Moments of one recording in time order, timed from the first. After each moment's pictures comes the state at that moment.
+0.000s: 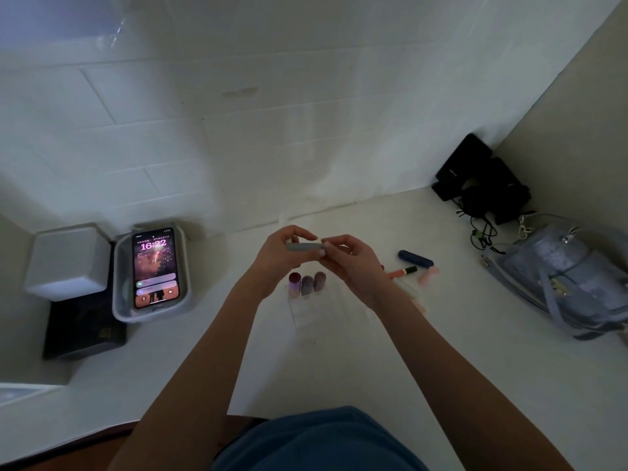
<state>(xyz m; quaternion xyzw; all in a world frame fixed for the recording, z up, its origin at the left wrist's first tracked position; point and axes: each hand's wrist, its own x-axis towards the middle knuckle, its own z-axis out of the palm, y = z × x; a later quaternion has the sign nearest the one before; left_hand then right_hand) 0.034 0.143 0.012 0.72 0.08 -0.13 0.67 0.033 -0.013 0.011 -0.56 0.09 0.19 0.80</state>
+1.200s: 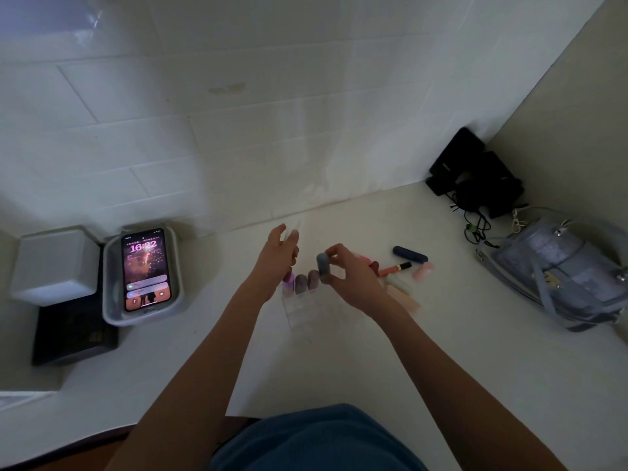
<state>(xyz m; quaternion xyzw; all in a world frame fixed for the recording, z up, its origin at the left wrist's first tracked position) 0.039 0.129 -0.004 0.73 0.17 -0.13 0.65 0.021 -0.030 -0.006 -0.91 -0.03 0.15 0.38</state>
